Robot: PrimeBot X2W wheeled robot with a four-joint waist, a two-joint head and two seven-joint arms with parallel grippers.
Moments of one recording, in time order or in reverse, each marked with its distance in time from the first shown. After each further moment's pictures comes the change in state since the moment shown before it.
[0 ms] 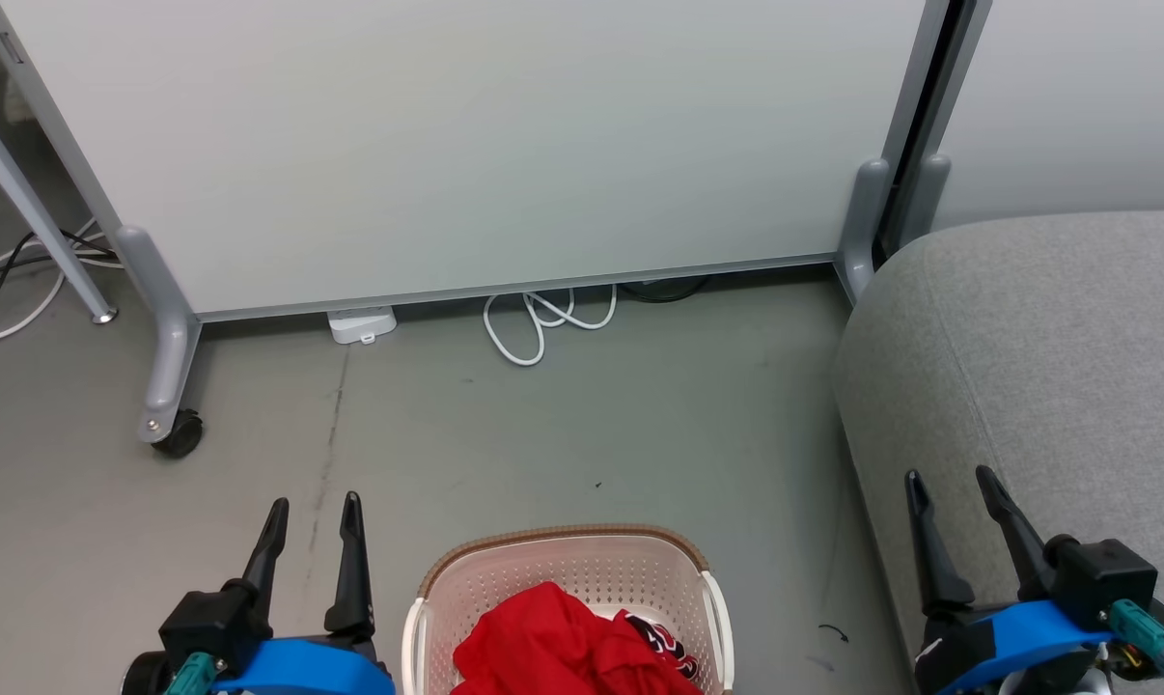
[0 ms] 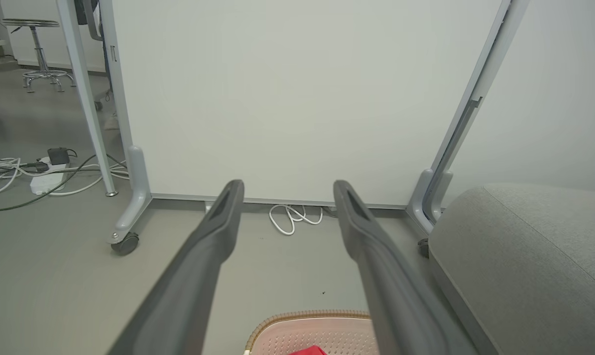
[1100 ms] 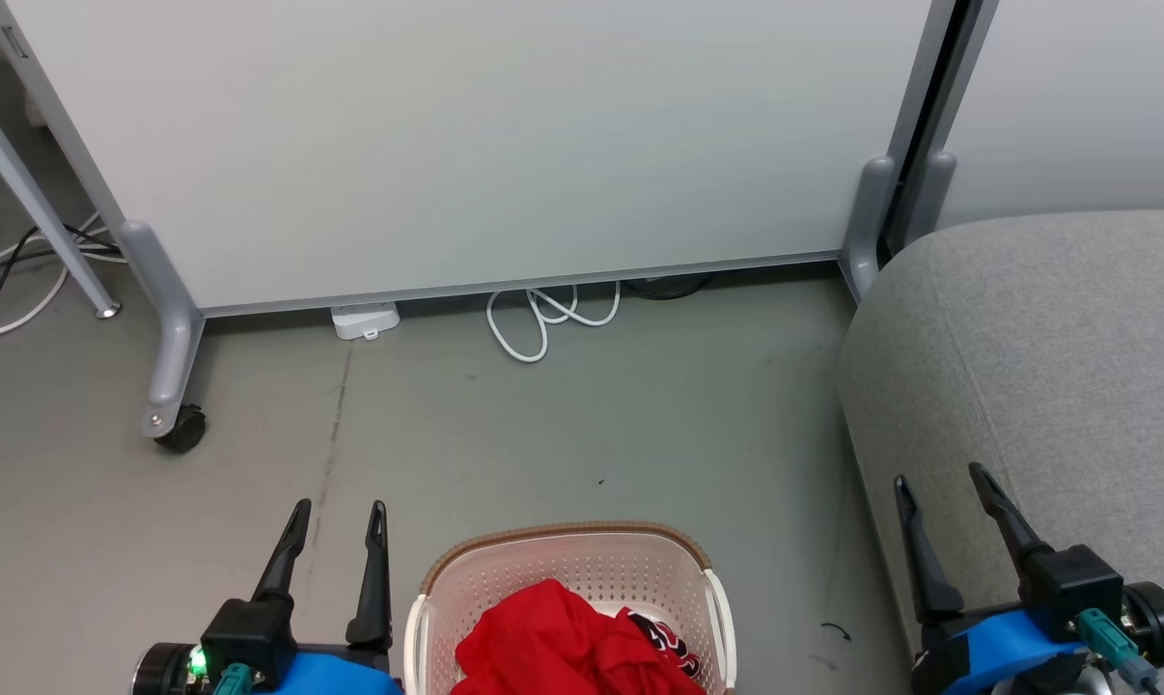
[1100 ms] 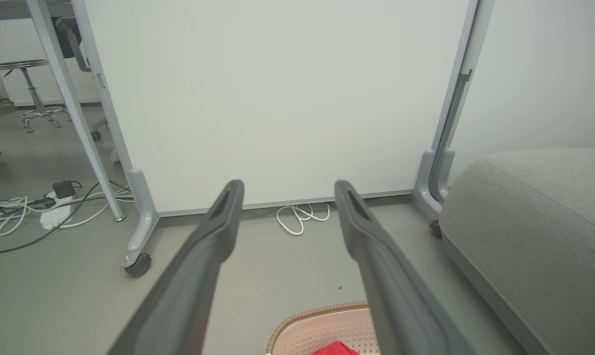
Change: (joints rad) left arm 0.003 -0.015 -0.001 0.028 0.164 -0.014 -0.046; right arm 0.004 -0.002 0.000 -0.005 -0.184 0.001 -0.043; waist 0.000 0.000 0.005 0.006
